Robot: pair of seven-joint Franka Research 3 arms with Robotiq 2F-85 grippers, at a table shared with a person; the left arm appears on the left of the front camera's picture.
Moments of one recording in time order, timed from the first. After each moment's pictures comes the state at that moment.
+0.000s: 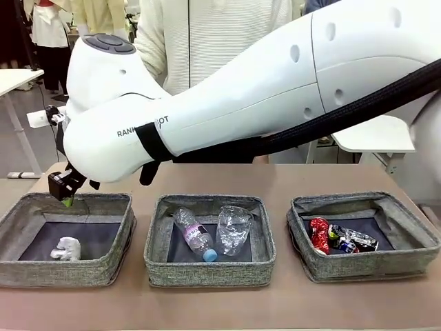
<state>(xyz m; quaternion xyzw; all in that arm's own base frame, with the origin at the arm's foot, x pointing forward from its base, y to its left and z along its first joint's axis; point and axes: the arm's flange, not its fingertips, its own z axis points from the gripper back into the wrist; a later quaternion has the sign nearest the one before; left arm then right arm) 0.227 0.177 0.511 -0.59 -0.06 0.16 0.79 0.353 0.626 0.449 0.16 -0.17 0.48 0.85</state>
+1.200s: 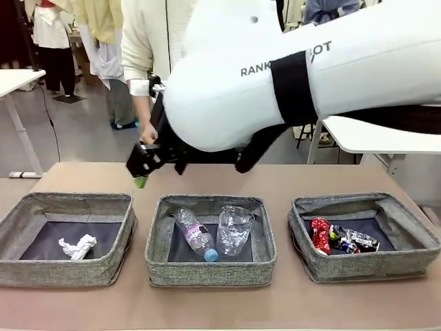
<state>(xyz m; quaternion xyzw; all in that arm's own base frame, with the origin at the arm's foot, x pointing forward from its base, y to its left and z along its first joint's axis) 0.226 0.177 0.511 -0.59 -0.06 0.16 0.79 0.314 0.460 0.512 0.17 -0.16 0.35 0.91</state>
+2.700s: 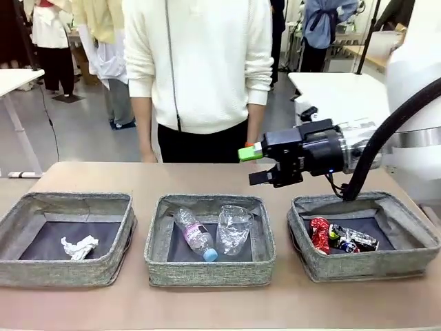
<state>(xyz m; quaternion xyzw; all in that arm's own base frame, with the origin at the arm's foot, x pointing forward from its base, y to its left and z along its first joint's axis) 0.243 0.047 0.452 -0.62 0.17 -0.11 0.76 0.325 0.195 0.442 0.60 -0.13 0.13 0.78</state>
